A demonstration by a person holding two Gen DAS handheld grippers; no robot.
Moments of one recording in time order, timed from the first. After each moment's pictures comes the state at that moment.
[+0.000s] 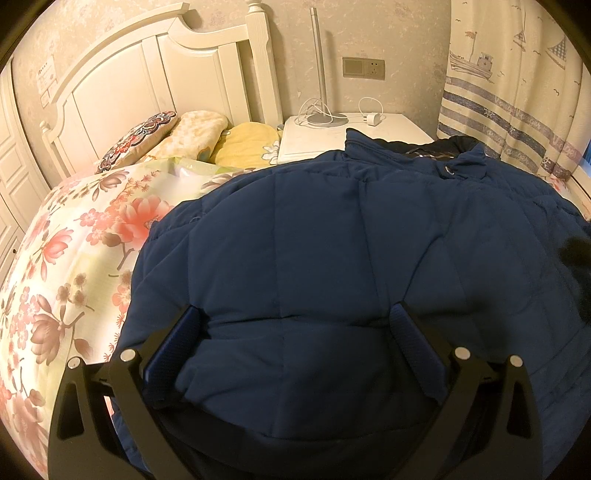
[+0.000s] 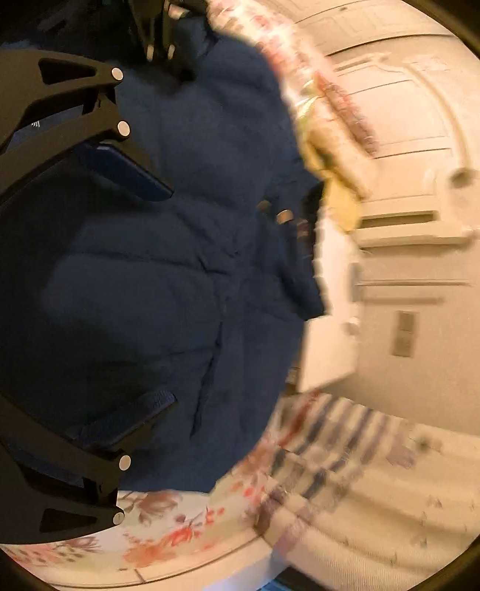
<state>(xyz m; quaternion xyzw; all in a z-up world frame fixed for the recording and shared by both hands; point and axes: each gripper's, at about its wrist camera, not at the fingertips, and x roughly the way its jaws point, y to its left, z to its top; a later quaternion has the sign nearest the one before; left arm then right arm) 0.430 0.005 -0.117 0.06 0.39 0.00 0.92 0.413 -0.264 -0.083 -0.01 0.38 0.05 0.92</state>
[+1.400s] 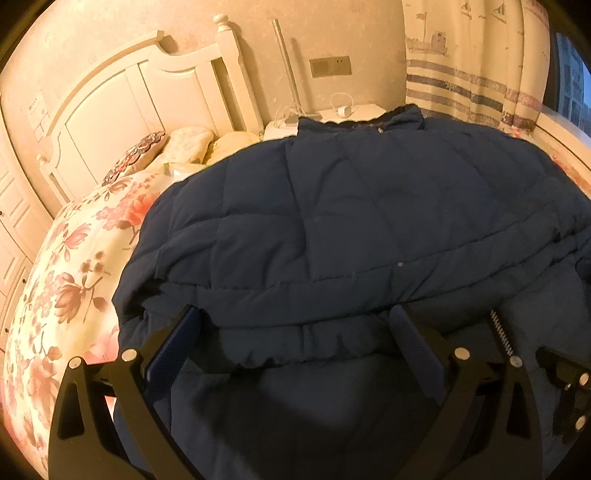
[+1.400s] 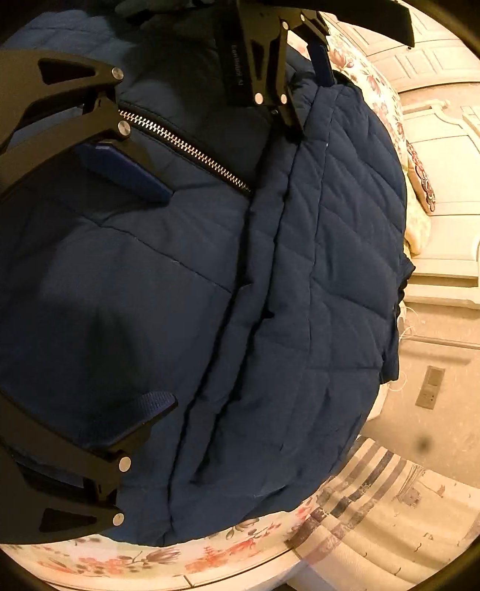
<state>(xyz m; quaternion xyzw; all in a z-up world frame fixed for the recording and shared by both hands) 0.342 -0.024 -0.117 0.12 0.38 -0.01 0.92 0.310 -0.227 -0.129 -0.10 0.47 0.10 0.87</state>
